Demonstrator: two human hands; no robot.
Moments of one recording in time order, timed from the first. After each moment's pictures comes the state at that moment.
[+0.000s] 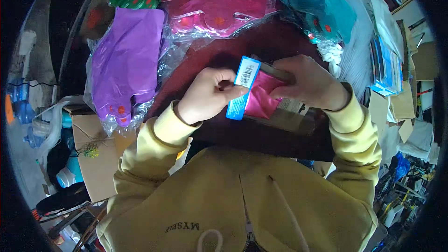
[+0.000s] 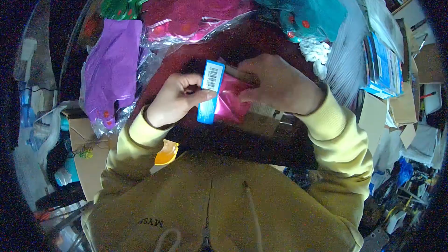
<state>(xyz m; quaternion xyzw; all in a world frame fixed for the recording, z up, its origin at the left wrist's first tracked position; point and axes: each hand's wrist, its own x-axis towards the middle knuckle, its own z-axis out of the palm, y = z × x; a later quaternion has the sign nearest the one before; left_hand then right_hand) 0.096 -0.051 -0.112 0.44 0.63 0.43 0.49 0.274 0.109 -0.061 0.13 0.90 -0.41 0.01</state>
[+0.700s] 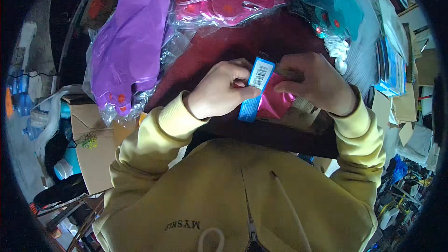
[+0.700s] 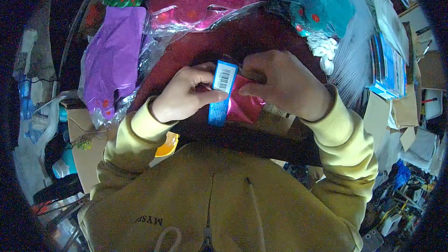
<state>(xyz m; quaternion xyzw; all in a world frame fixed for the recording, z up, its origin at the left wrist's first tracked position) 0.104 -0.049 -0.117 0.57 0.56 0.44 0.41 0.275 0.093 -0.047 0.17 0.88 -0.44 0.03</state>
